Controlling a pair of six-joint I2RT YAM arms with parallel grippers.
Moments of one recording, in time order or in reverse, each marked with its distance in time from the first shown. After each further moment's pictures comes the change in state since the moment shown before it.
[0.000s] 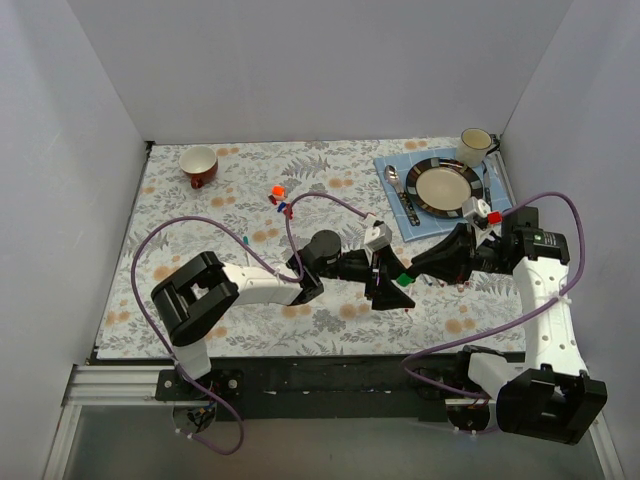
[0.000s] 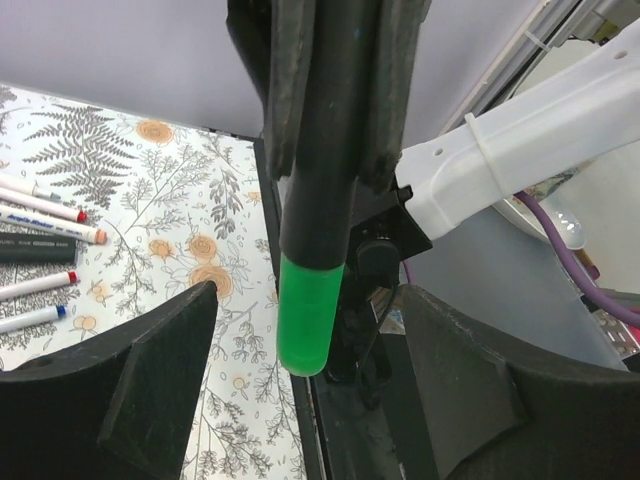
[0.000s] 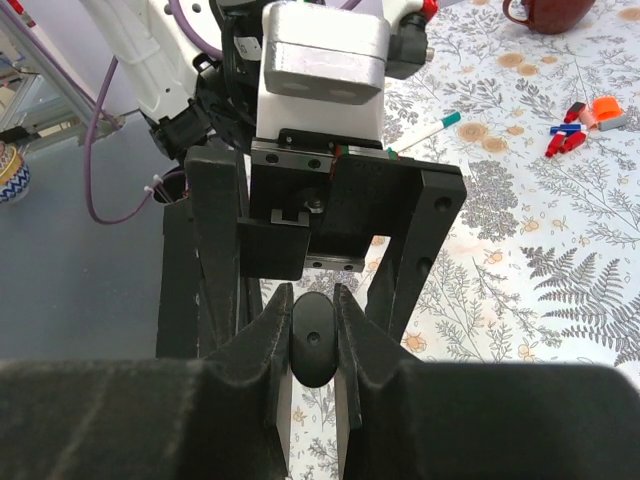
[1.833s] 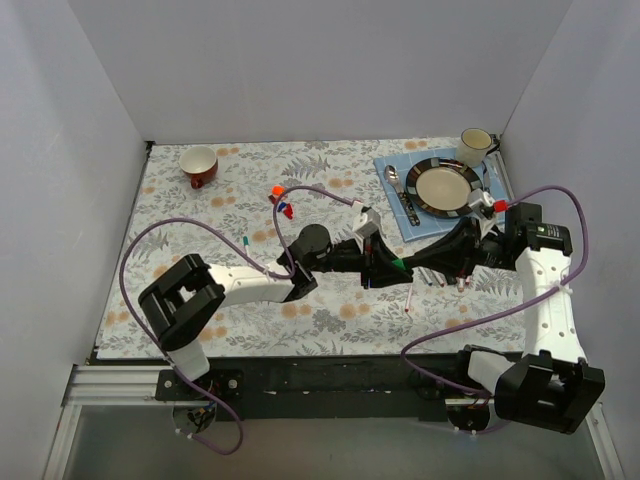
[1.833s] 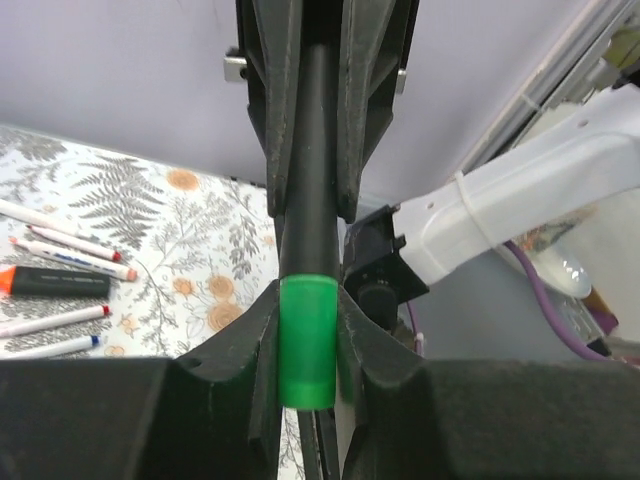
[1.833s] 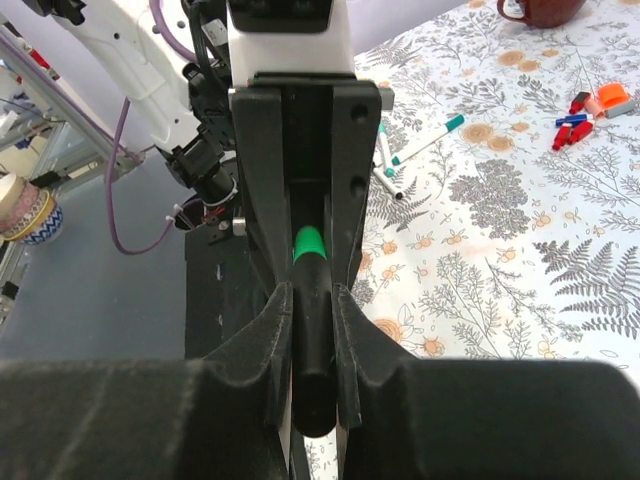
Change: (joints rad) left arm 0.027 -0.061 -0.003 0.008 -0.040 -0.031; right arm -0.047 0.035 0.018 -0.047 -0.030 0.036
